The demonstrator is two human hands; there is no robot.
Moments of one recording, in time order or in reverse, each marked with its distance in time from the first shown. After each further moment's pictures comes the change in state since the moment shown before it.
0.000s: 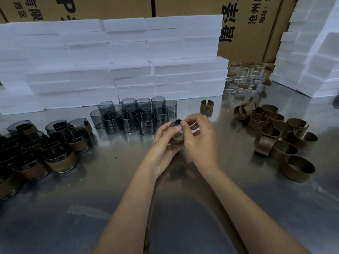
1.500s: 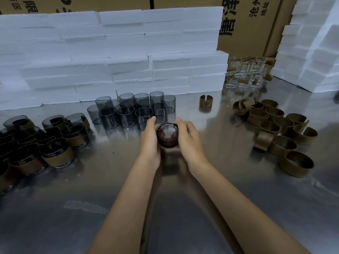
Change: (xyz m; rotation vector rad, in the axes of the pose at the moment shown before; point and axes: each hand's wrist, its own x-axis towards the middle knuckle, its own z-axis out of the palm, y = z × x) left_hand 0.001 0.007 0.002 0.118 0.372 0.075; right_hand -0.009 0.005 0.023 0.325 -0.201 0.573
